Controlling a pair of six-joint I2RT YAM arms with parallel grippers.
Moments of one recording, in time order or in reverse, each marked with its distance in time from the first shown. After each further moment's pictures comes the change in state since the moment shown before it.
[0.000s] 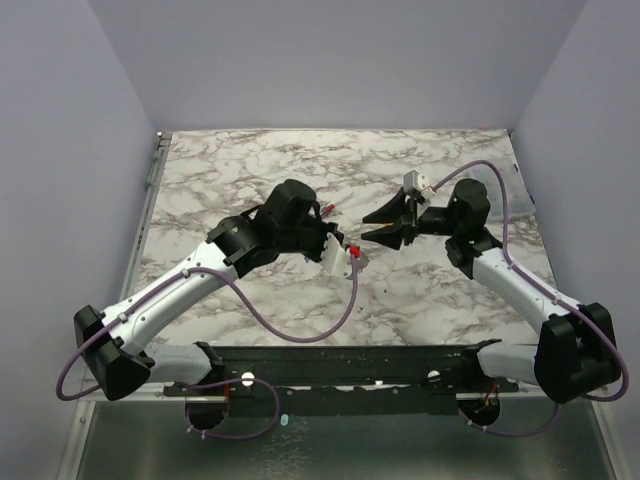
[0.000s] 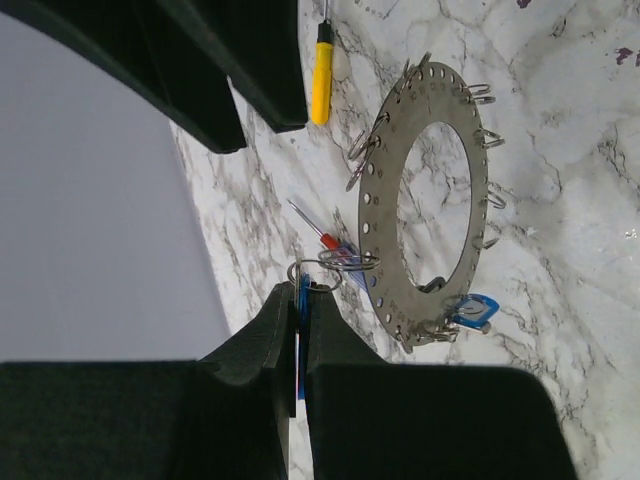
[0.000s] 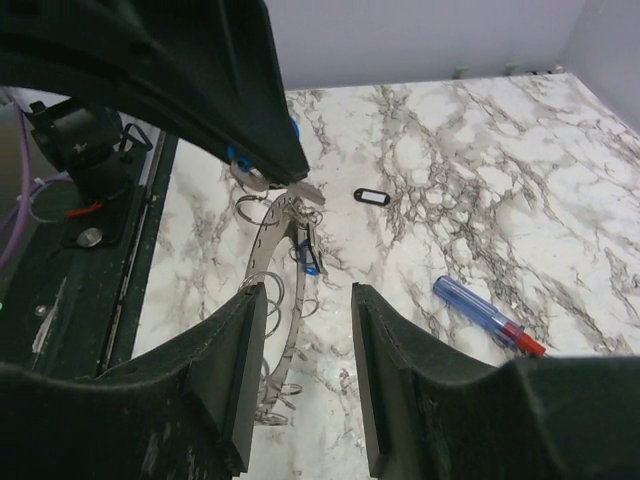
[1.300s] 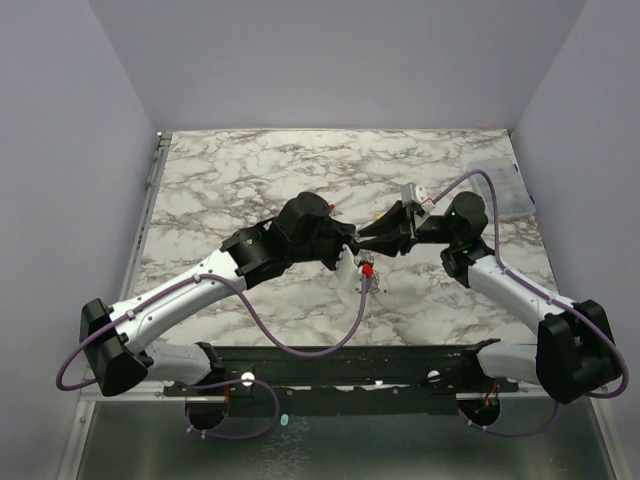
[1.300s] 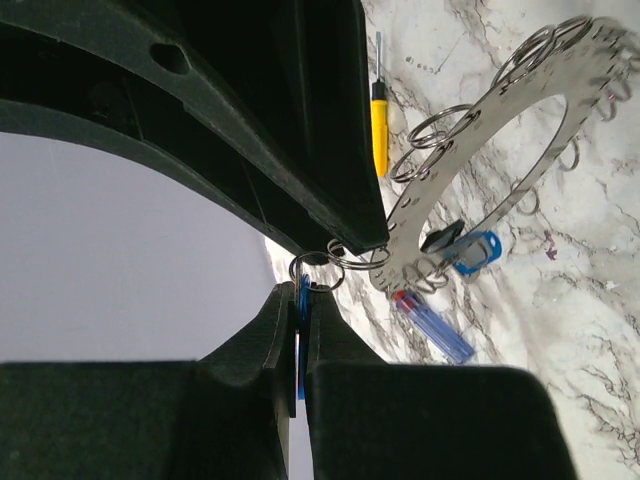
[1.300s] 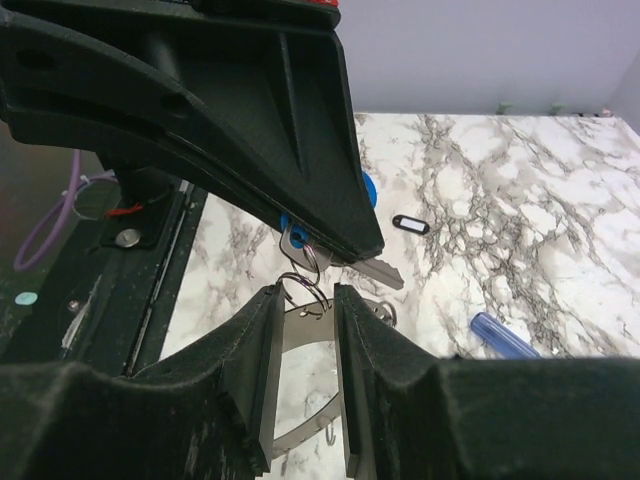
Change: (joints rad) left arm -0.120 -0.025 -0.115 0.232 -0.065 0.126; right arm 0.049 0.000 -0.088 0.249 -0.049 0.126
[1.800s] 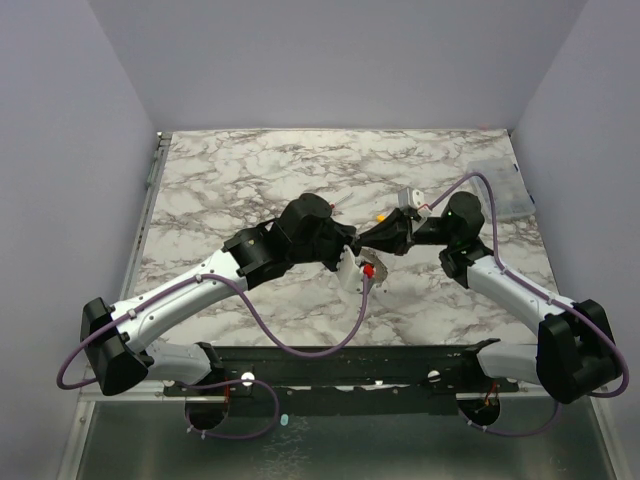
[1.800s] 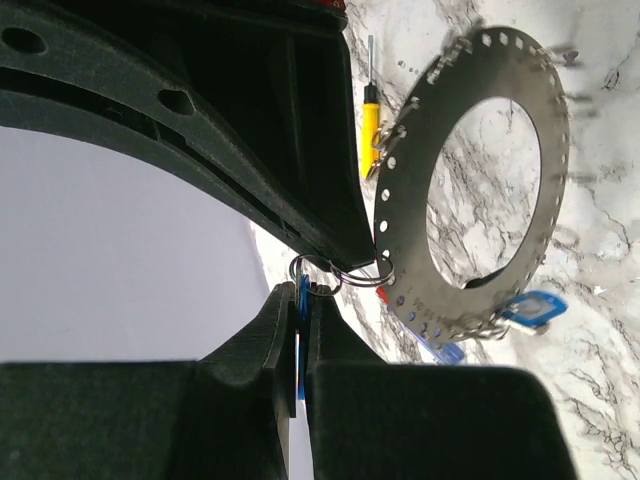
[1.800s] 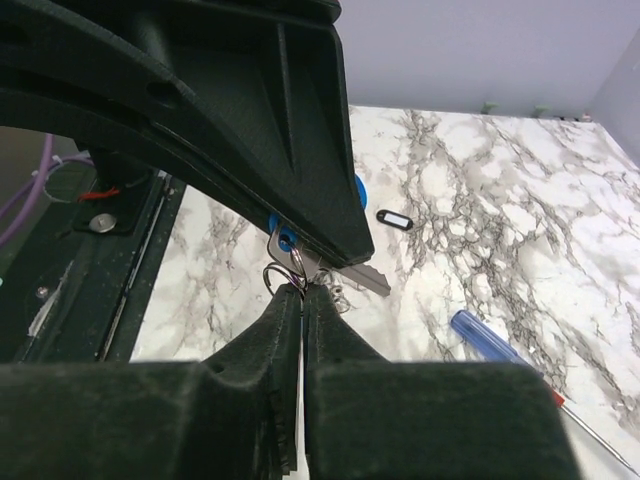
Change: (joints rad) left arm -0.011 0.006 -0.003 0.005 0.000 -0.019; right arm 0.020 0.000 0.000 -0.059 0.018 -0.130
